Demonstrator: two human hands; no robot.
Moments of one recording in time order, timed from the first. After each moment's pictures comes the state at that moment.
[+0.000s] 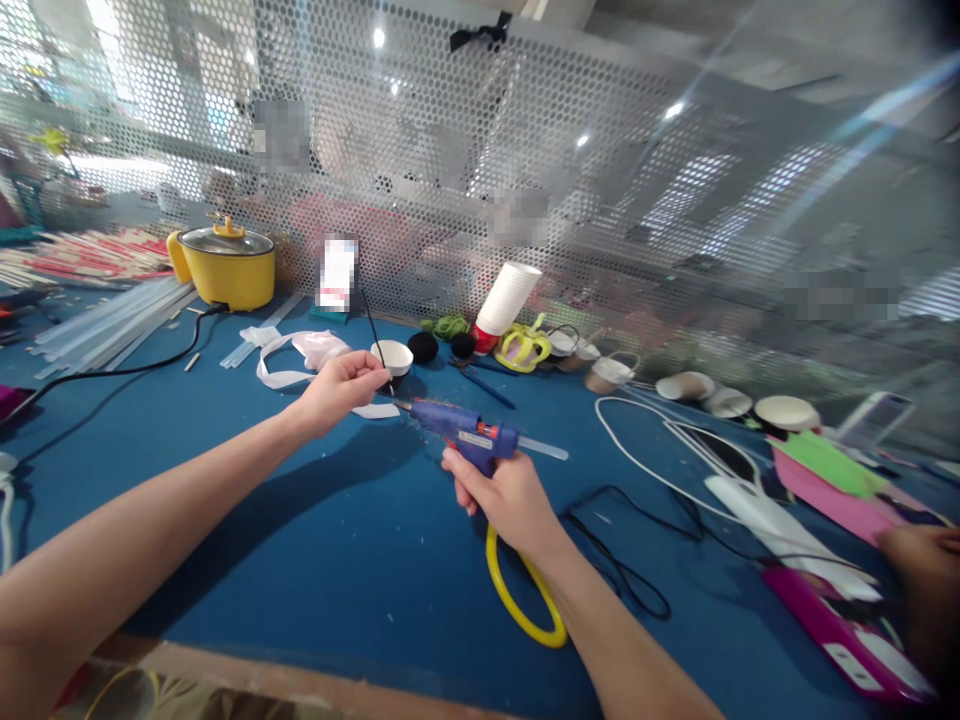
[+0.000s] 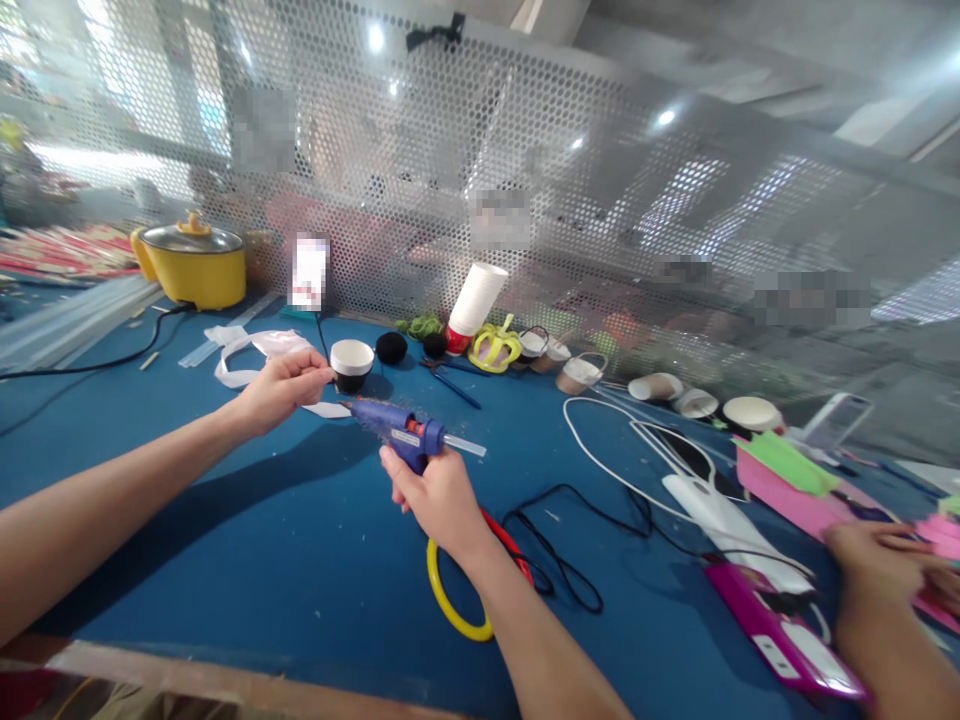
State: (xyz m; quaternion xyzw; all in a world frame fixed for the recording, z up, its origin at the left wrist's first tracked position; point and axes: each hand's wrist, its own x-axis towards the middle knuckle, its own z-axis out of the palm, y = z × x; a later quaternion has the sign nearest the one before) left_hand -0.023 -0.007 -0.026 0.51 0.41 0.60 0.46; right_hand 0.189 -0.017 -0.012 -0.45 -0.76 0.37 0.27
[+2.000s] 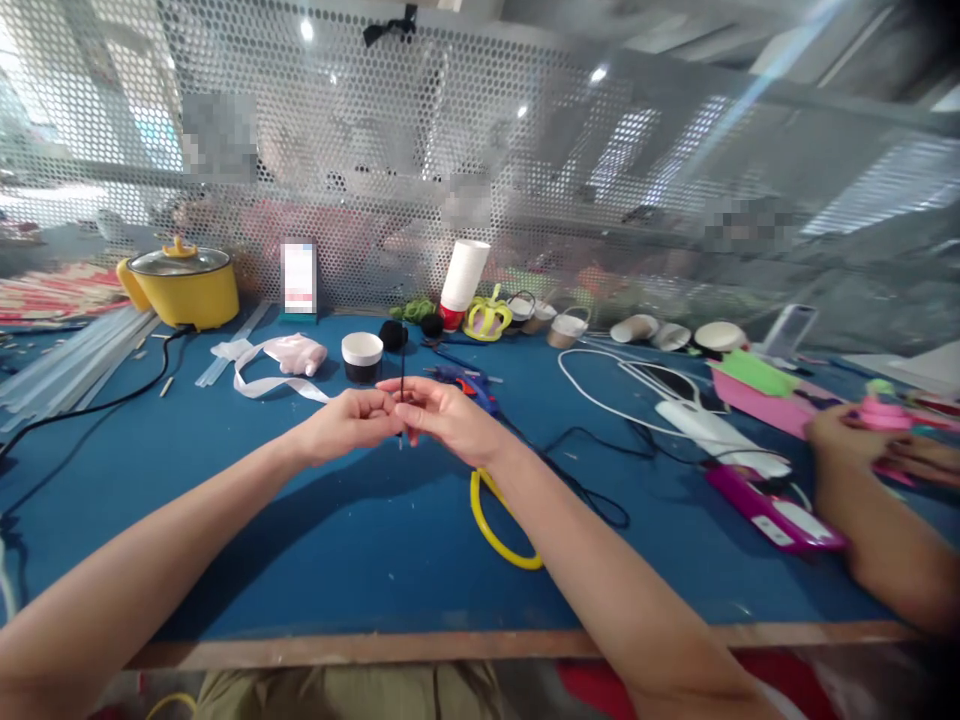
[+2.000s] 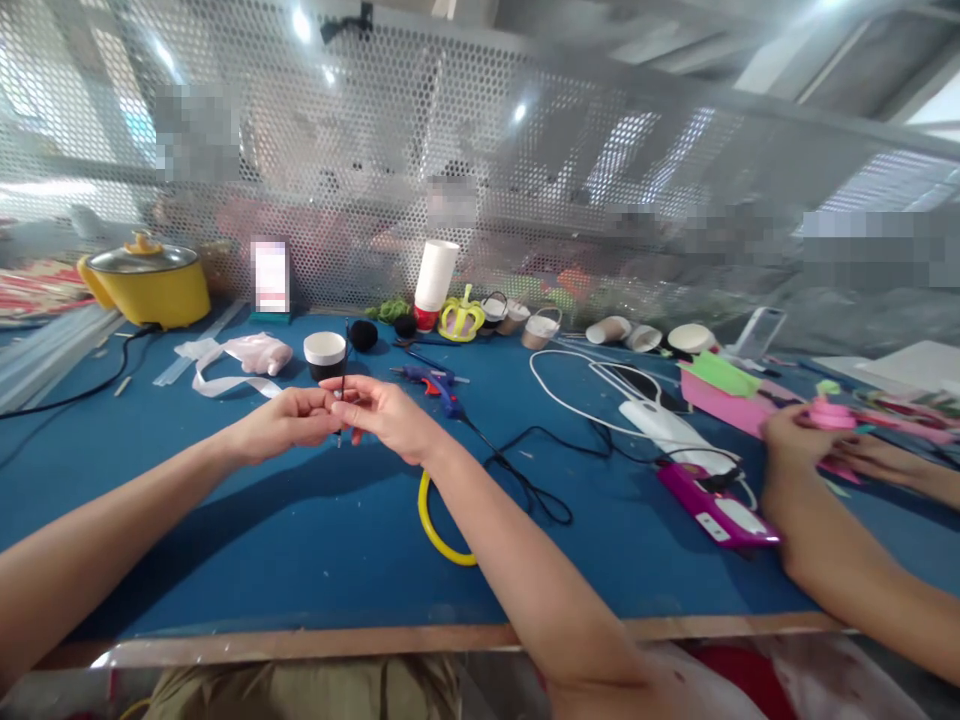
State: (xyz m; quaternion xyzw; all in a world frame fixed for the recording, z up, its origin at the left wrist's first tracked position) left_hand 0.004 -0.036 -0.018 0.63 0.36 0.39 0.57; right_hand 0.166 0.005 -0.005 -0.25 -0.71 0.61 0.26
